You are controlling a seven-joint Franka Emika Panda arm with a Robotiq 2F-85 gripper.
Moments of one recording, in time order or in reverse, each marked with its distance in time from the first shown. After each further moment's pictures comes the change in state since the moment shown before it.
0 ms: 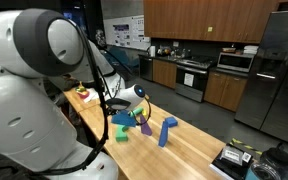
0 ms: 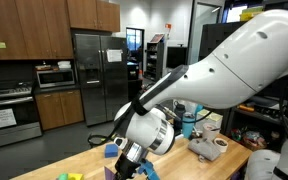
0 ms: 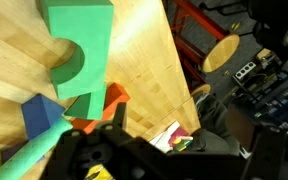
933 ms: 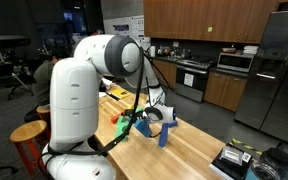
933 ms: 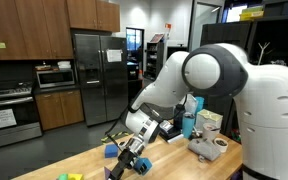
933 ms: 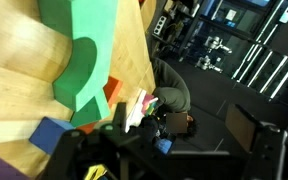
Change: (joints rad) arm -0.164 0.558 -0.223 0.375 -0.006 -0.586 -0.111
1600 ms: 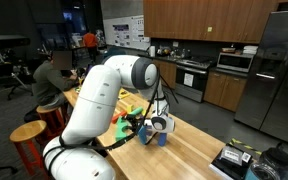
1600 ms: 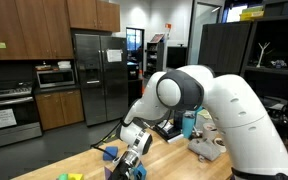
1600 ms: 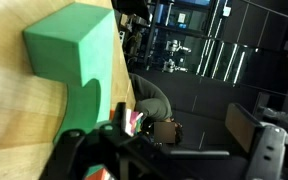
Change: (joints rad) arm -0.020 0.295 0.022 0.197 -0.030 -0.213 0.097
